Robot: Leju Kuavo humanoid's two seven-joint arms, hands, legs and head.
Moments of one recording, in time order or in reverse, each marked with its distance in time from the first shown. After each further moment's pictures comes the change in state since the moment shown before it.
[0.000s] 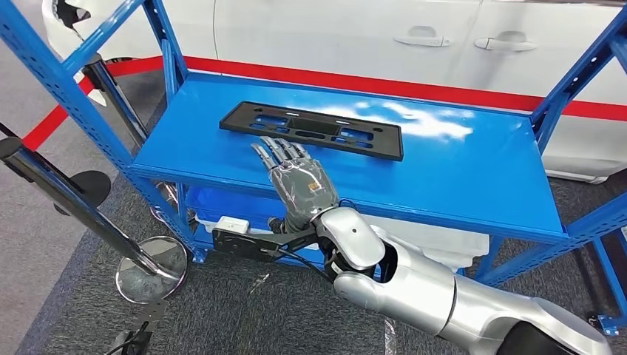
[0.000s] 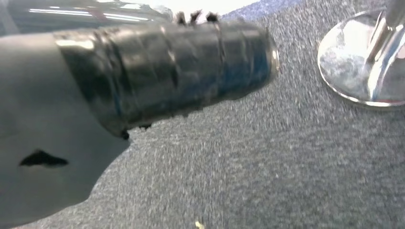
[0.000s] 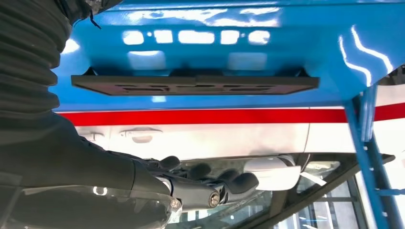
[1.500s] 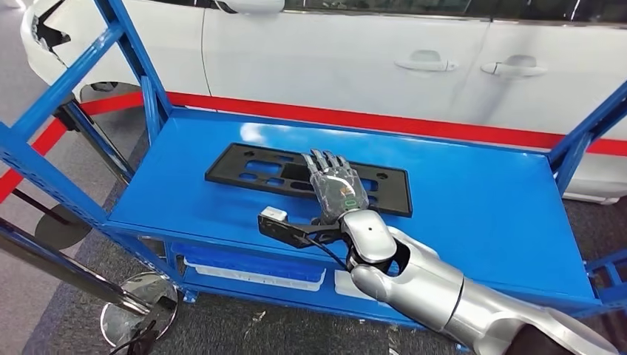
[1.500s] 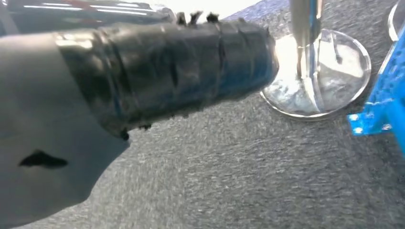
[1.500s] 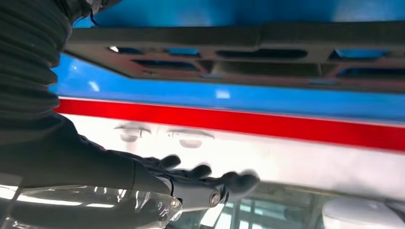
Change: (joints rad) left arm -0.005 -0.009 0.002 0.007 -0.055 -0.016 0.007; right arm 0.045 -0.070 -0.013 0.149 0.071 0.045 0.108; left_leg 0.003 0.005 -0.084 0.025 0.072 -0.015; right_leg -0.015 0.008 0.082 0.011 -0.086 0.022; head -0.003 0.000
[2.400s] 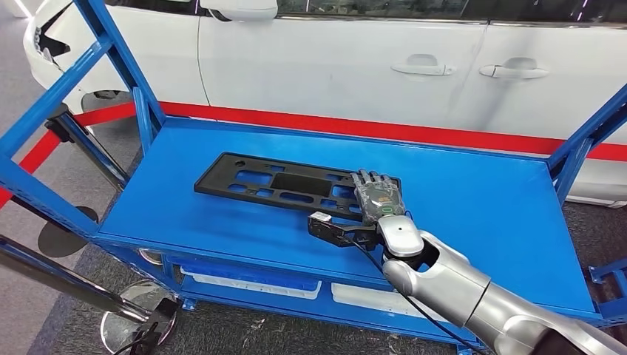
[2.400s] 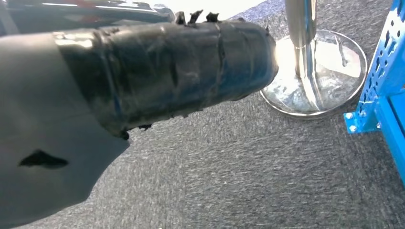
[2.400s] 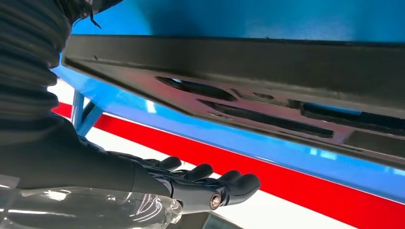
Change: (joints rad) left arm -0.004 -0.004 0.000 0.001 -0.017 0.000 0.018; right arm 0.033 -0.096 -0.025 0.124 -0.022 0.091 0.024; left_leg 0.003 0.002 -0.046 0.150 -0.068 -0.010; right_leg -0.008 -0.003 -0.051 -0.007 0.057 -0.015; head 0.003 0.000
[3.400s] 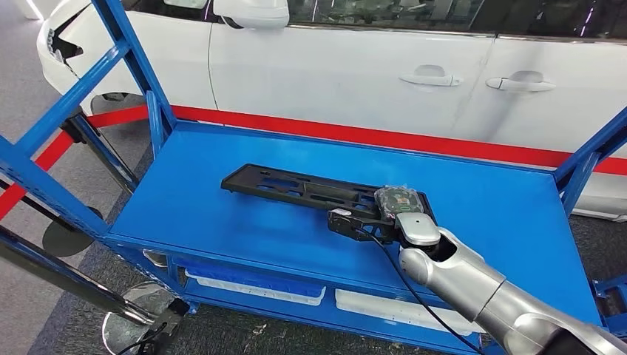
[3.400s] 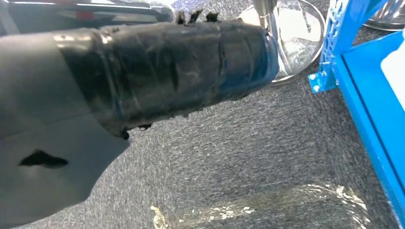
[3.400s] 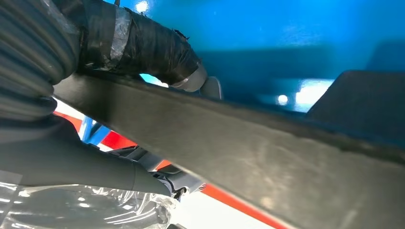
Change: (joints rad) left arm -0.007 -0.003 0.002 0.002 -0.001 -0.170 -0.089; right arm 0.031 -0.074 -0.072 0.099 -0.151 0.143 0.003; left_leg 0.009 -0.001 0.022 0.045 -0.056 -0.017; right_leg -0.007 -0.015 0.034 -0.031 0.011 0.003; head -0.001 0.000
